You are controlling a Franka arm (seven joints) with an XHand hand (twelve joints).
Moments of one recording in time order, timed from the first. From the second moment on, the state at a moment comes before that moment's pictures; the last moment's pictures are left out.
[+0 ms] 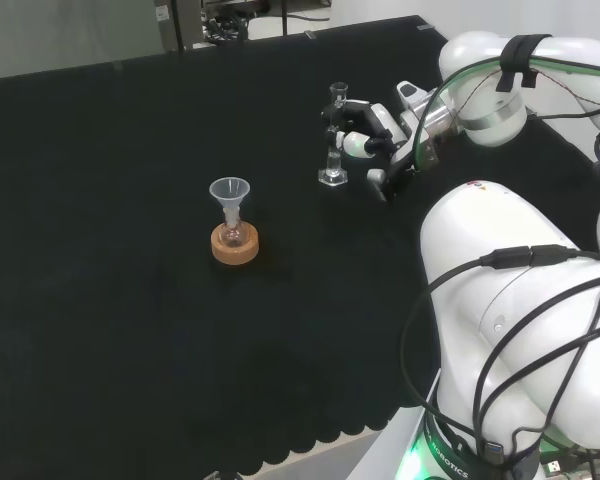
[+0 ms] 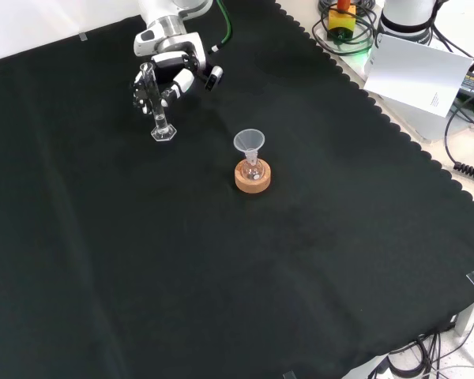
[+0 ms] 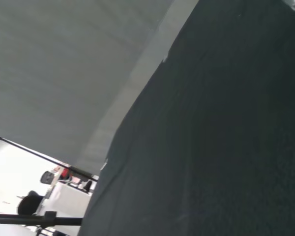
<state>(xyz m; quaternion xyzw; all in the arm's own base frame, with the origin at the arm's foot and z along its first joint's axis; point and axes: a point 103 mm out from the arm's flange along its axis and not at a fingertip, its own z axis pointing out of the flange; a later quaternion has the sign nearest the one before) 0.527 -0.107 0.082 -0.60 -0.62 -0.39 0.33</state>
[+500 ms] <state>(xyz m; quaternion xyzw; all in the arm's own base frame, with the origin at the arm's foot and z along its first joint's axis) 0.524 -0.119 0.098 -0.64 -0.64 -0.33 0.28</state>
